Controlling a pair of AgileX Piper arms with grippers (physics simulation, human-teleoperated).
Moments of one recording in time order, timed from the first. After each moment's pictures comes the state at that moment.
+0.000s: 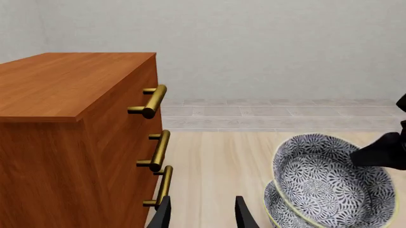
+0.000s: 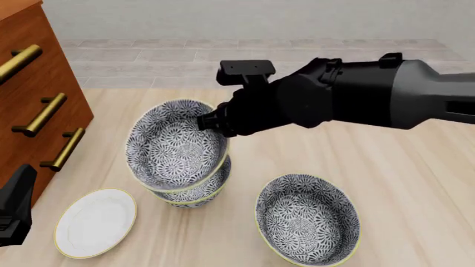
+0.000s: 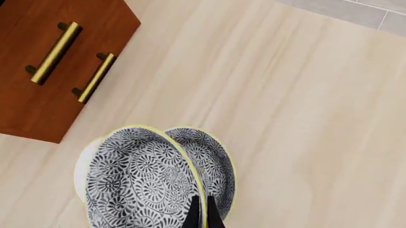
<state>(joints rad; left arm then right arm) 0.01 0.00 -0.01 0.00 0.00 0.79 1.67 -1.20 0.34 0.35</state>
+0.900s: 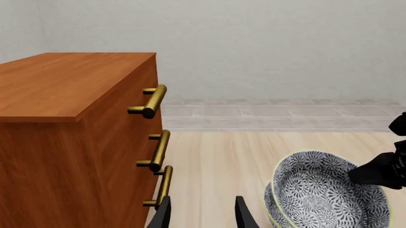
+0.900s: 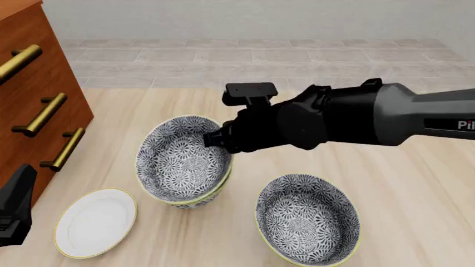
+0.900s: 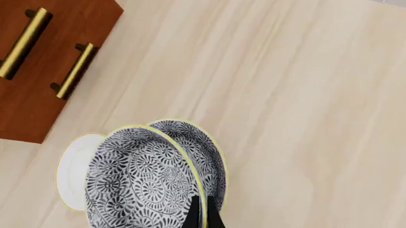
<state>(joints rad) 0.01 0.00 -0.01 0.00 0.00 0.77 1.71 -1.10 0.23 0.38</state>
